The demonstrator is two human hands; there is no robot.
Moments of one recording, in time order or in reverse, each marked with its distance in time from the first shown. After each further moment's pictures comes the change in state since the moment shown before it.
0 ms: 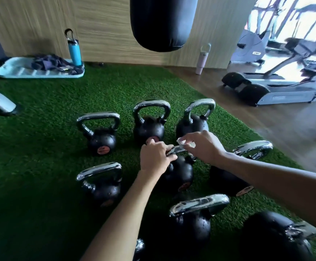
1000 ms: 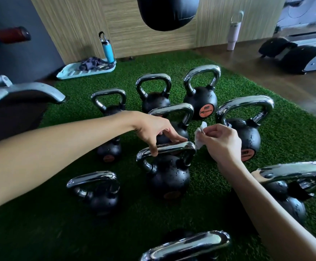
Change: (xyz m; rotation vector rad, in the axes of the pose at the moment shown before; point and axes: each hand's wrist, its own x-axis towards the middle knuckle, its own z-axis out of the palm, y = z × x) left_hand -0.041 0.122 -0.055 0.172 -1.077 0.296; right_hand -0.172 0.077 0.019 0.900 0.336 0.486
